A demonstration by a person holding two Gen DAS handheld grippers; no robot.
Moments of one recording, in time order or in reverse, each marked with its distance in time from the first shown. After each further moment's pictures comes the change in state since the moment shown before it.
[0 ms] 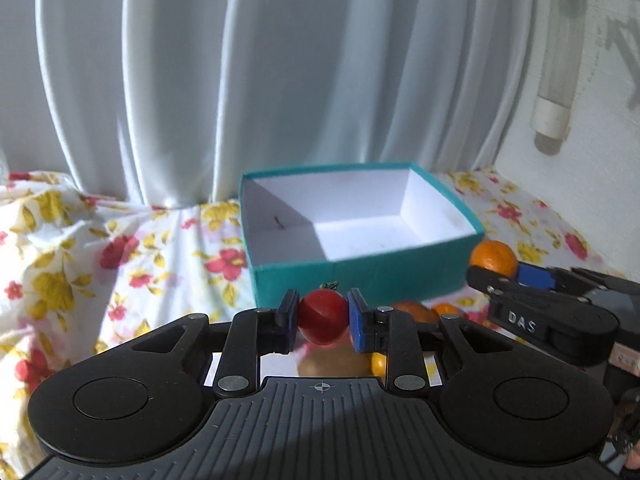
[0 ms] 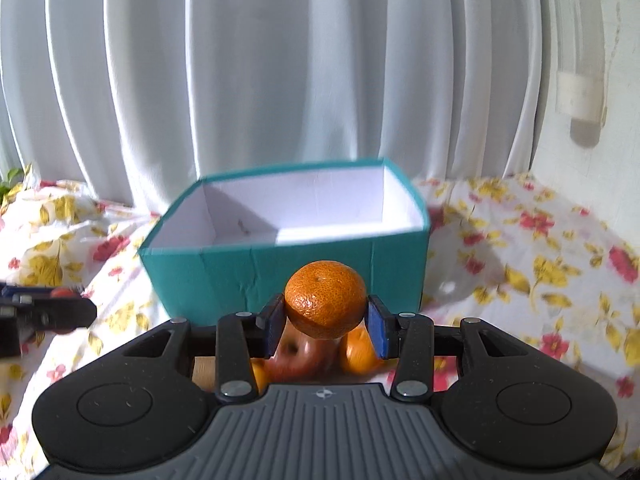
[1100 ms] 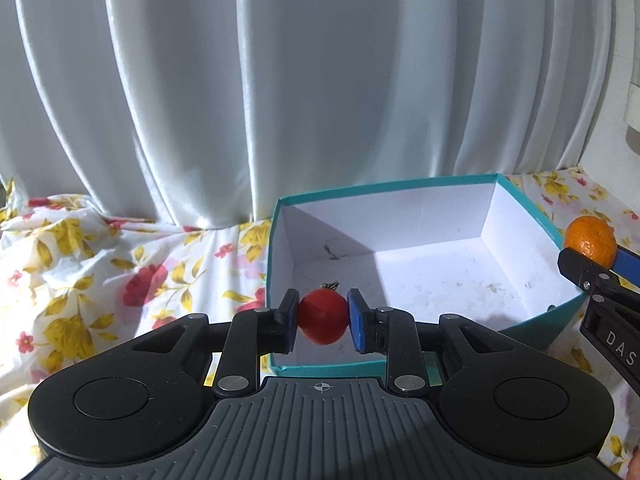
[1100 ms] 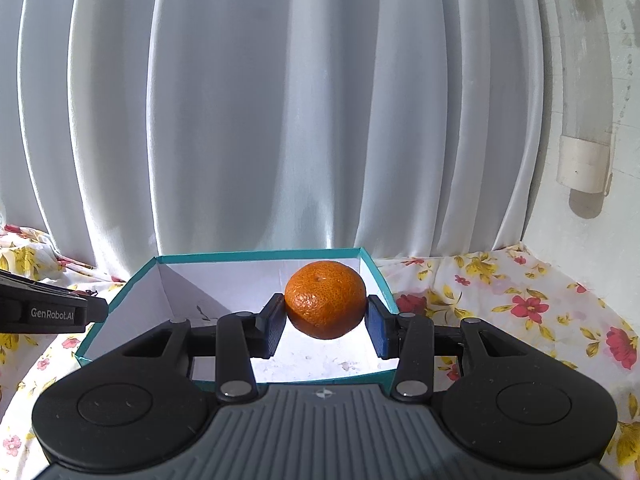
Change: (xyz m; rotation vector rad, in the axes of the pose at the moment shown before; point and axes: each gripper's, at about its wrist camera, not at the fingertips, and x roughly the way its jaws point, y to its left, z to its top) left arm 0.108 -0.014 0.050 0.013 0.083 0.211; right arm 0.054 -0.017 0.054 -0.031 -0.132 -0.051
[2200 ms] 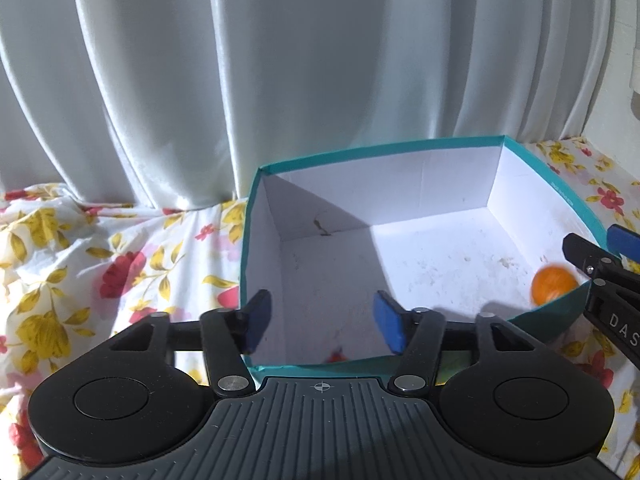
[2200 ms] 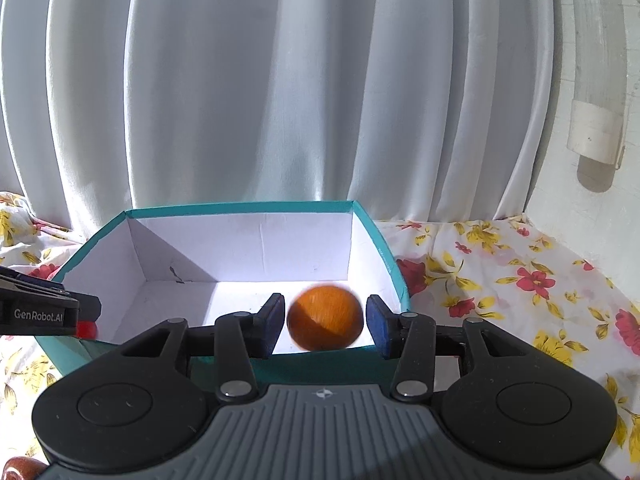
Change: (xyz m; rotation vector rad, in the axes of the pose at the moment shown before) left arm 0.038 -0.003 -0.010 0.037 0.039 -0.004; right arm 0.043 -0.004 -0.022 -0.028 0.076 -0.038
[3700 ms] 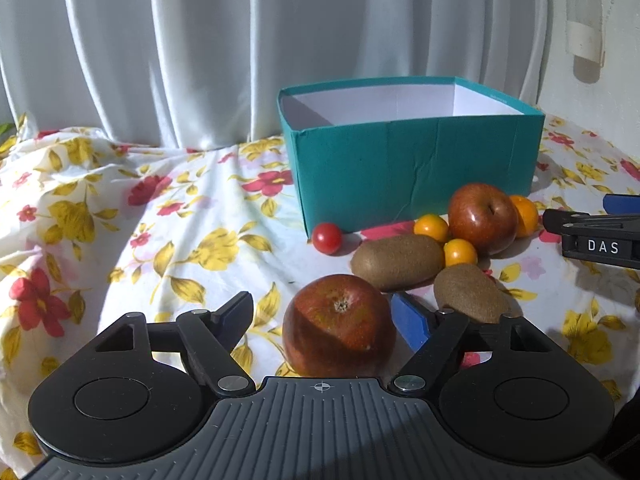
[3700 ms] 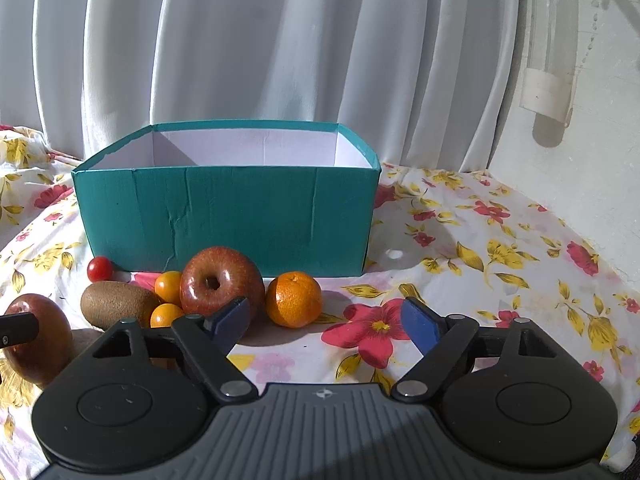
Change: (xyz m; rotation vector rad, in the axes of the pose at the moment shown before) left arm -0.074 0.028 -0.165 0.021 -0.081 -0.068; right arm -0.080 0.014 -0.099 -0.046 0.067 -0.067
